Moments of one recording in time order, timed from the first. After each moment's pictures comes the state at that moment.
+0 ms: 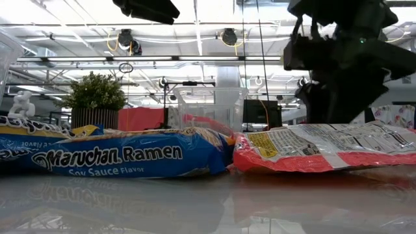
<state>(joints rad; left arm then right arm) -0.35 1.31 0.97 -0.19 -0.71 -0.04 0.25 1.48 0.75 -0.40 0.02 0.30</state>
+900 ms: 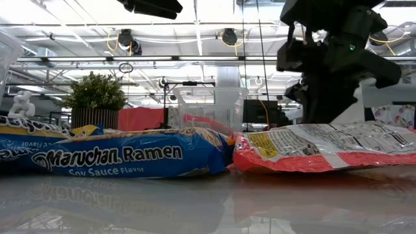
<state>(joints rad) -0.35 1.31 0.97 -0.14 -0.70 0.03 0.20 1.48 0.75 -0.37 0.02 0.15</state>
